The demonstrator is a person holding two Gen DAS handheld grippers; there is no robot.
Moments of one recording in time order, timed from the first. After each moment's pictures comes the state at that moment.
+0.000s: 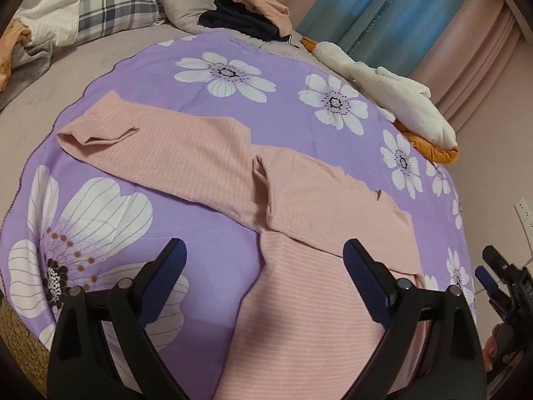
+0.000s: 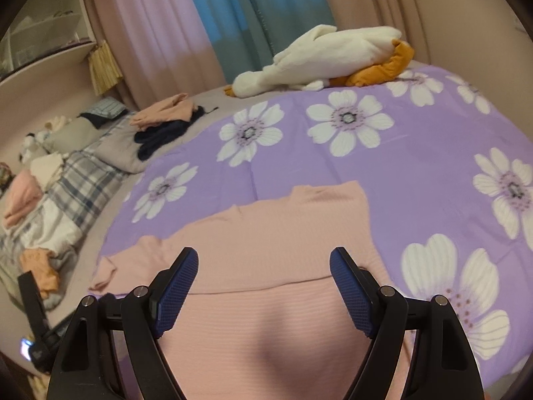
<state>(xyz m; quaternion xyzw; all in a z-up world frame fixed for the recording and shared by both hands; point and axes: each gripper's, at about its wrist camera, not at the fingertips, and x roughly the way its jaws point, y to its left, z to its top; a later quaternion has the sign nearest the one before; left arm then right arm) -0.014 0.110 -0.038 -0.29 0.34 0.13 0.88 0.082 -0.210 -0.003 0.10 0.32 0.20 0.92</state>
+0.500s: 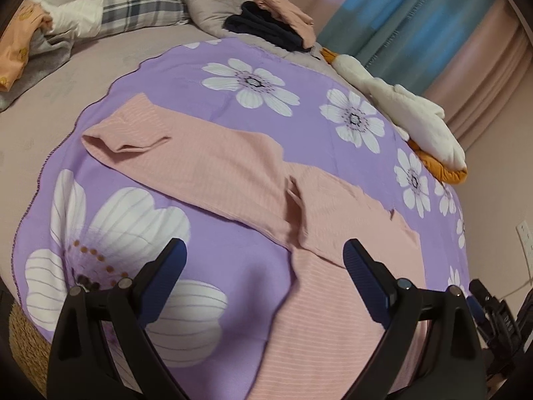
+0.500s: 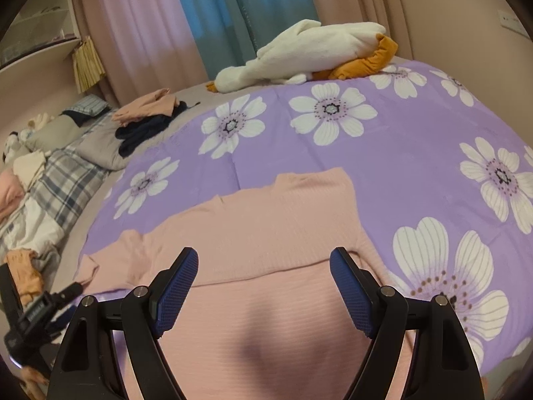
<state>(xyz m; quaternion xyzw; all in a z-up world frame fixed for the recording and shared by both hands) -0.026 0.153 -0.036 -0.32 0.33 0.16 0.87 0.078 -0.198 -0.021 0.10 0.33 0.17 0.92</state>
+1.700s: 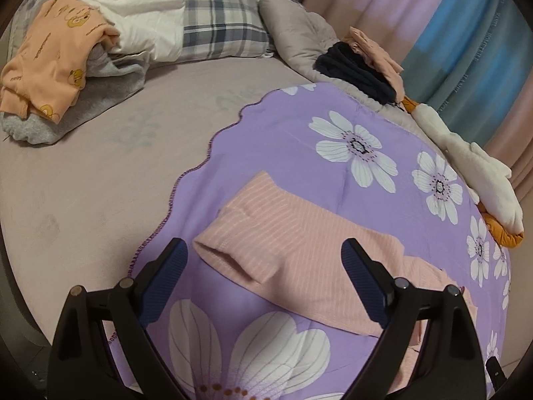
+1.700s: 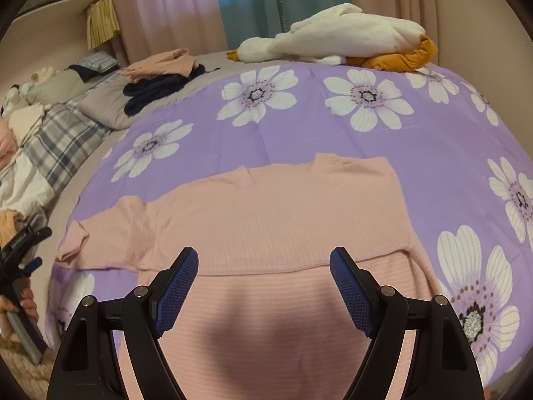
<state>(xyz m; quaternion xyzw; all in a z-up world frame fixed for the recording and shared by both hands) -0.033 0.286 -0.040 -0.31 0.30 0.31 0.85 0.089 -0.124 -0.036 0.02 0.37 0.18 0.91</state>
